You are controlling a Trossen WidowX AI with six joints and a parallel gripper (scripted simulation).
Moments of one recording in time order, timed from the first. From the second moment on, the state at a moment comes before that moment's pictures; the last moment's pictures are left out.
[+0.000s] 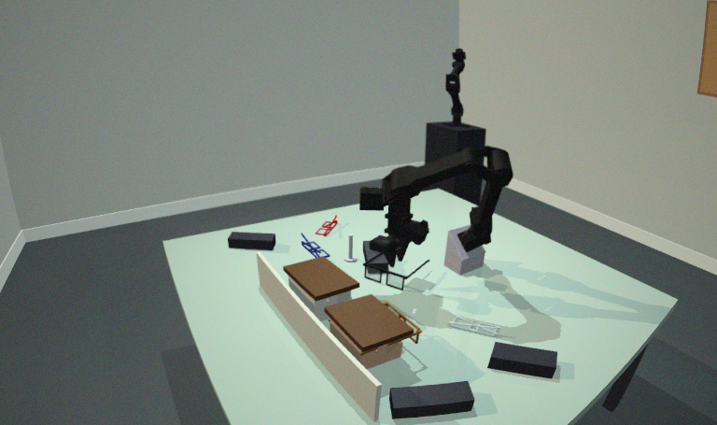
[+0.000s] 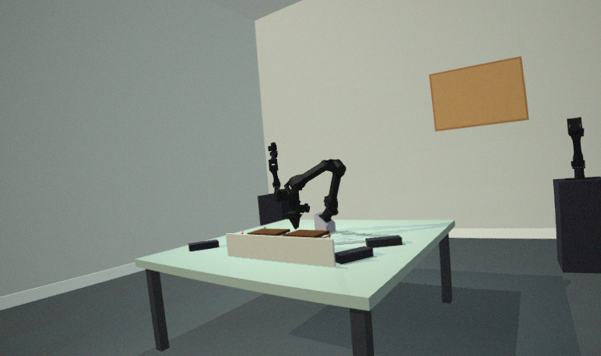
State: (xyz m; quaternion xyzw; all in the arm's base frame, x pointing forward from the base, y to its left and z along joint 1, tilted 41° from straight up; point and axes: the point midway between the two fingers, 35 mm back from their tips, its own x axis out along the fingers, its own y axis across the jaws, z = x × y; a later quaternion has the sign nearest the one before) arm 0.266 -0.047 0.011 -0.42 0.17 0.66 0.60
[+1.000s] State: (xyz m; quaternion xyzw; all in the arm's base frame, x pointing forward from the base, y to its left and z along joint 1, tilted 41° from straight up) arm 0.270 -0.033 -0.009 -0.43 0.16 0.66 0.59
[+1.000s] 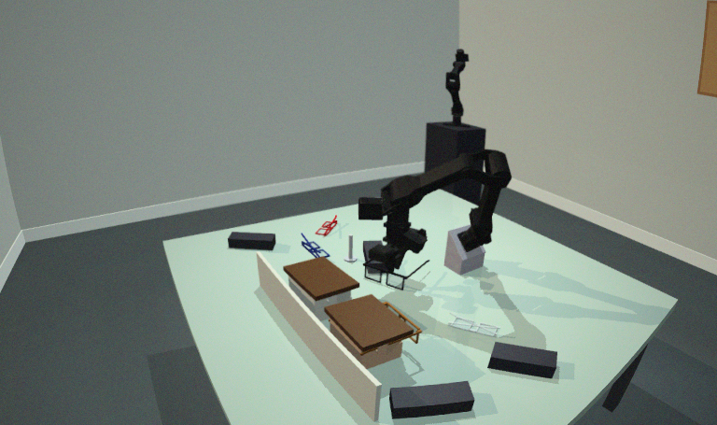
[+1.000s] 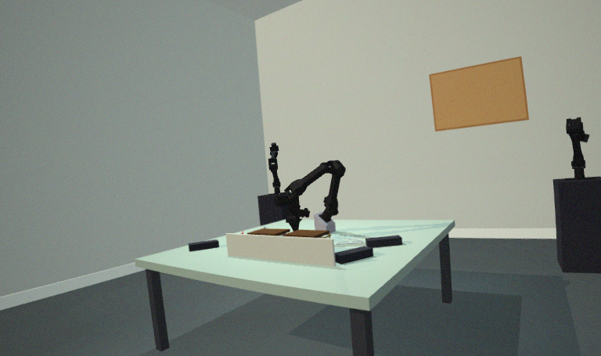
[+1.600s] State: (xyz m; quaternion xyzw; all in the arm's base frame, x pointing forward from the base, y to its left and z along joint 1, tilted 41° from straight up) arm 0.270 -0.014 -0.030 -0.43 0.16 0.66 0.59
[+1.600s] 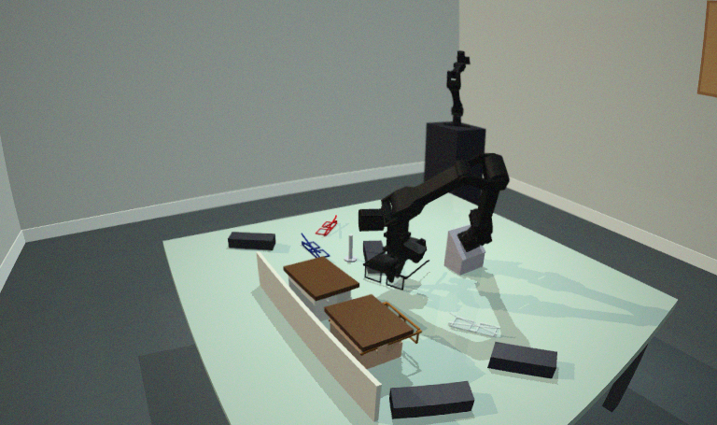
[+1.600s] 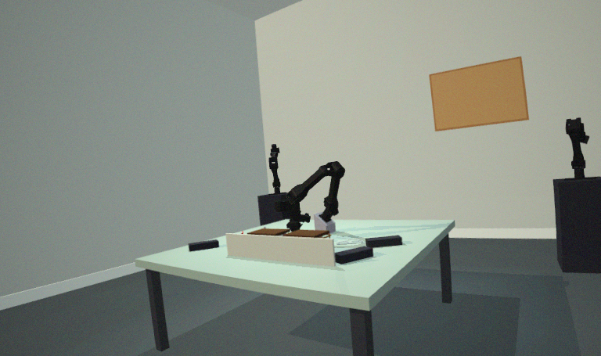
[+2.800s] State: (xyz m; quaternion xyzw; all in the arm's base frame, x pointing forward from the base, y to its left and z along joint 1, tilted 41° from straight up) arm 0.265 -0.075 0.040 -0.43 0.17 0.66 0.59
